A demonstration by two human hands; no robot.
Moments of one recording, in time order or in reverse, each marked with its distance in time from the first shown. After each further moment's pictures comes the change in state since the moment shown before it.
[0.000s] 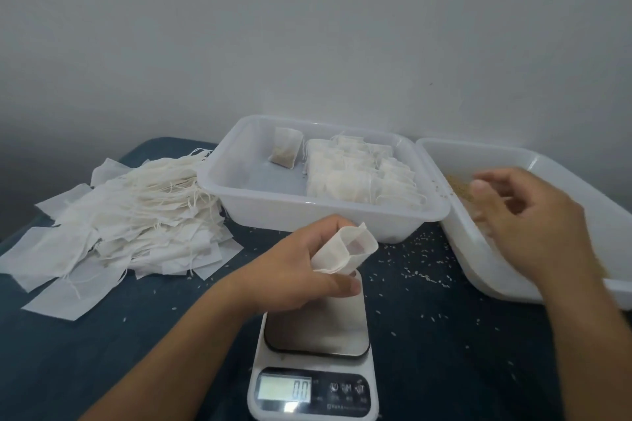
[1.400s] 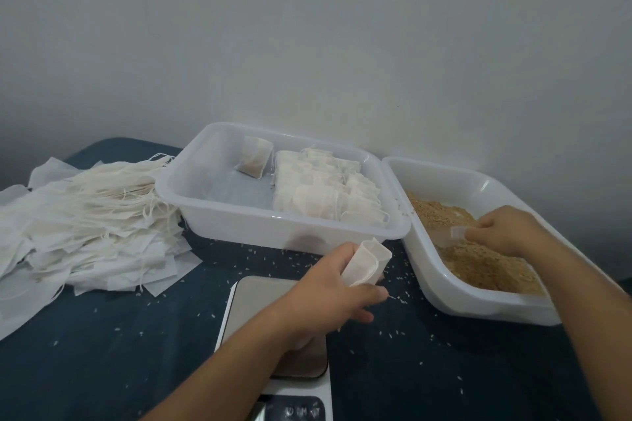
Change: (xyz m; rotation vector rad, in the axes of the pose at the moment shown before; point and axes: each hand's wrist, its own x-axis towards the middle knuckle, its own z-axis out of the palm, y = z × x) left_hand 0.057 -0.015 0.077 -0.346 0.117 -0.123; right_hand 0.100 0.103 -0.024 -0.714 -0.569 0.400
